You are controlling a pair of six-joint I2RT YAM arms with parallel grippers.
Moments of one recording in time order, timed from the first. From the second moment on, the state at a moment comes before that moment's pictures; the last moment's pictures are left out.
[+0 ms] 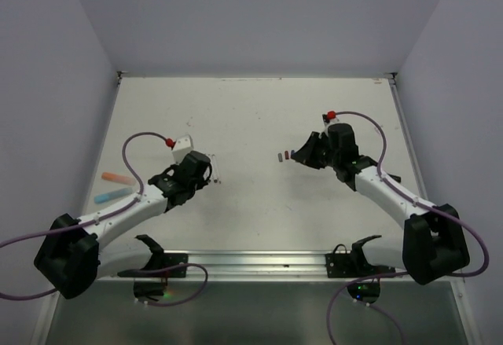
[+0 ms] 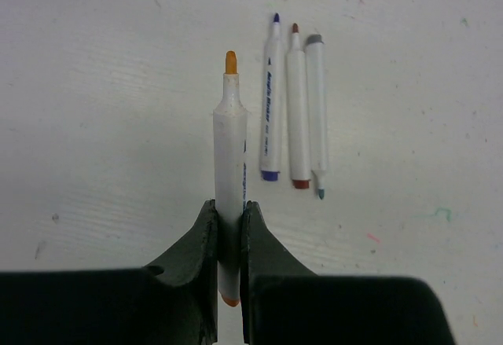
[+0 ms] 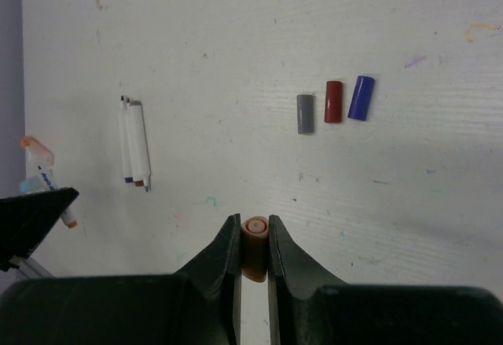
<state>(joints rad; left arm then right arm) -0.67 1.13 0.60 -0.37 -0.54 -0.79 0.35 1.26 0.72 -0.08 -0.23 0.65</state>
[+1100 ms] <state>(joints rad) -0.42 1.44 0.60 0.01 -0.22 -0.60 0.22 1.53 0.80 -0.10 -0.31 0.54</state>
